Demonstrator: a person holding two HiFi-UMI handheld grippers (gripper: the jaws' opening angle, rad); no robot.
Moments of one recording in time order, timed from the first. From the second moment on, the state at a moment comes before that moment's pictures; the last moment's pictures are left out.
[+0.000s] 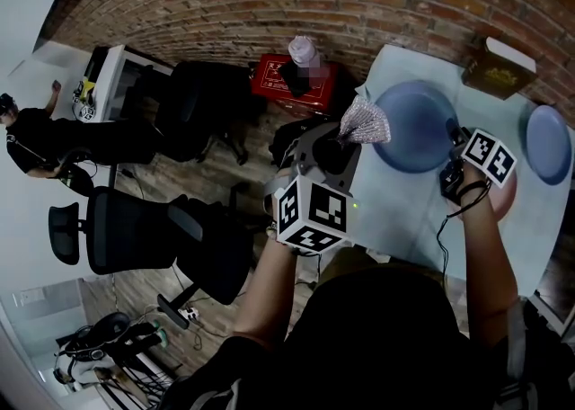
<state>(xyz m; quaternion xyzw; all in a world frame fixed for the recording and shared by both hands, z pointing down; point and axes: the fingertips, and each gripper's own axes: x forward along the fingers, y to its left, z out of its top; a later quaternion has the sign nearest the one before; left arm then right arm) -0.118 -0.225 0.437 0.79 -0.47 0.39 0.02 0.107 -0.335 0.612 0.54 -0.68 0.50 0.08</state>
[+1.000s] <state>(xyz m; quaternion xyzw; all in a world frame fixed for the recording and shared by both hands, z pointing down) -0.113 -0.205 0.398 0.81 -0.46 0.35 -0.02 0.098 -0.293 0.494 0.52 -0.79 0.31 0.10</state>
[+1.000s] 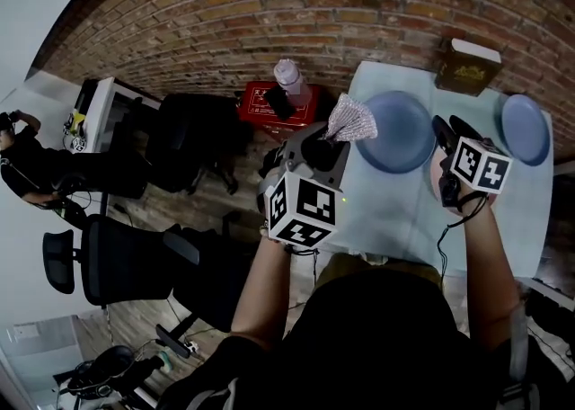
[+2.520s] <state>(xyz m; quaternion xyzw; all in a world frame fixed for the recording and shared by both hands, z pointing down) -0.097 -0.159 0.338 0.88 -0.39 0.24 -0.10 -0.024 -0.158 0.322 0.44 -0.85 -0.21 0.20</state>
